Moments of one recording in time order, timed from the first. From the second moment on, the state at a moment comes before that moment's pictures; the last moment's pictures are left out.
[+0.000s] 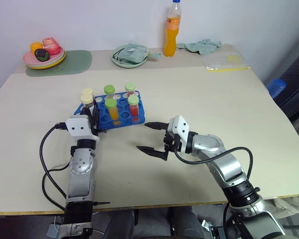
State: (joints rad) left arm -0.15 0.10 0.15 0.00 -0.08 -0.18 -0.03; right arm -0.38 -0.36 0.29 -0.15 0.26 0.31 0.87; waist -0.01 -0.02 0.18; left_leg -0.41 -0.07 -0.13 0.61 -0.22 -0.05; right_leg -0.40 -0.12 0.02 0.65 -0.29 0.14
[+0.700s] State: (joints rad) left arm 0.35 0.53 0.52 -0.45 -0.53 0.20 -0.36; right arm -0.31 -0.62 -0.02 -0.17 0.35 0.38 0.87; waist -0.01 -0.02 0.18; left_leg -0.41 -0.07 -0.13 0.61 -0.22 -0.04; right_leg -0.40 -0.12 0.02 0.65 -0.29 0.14
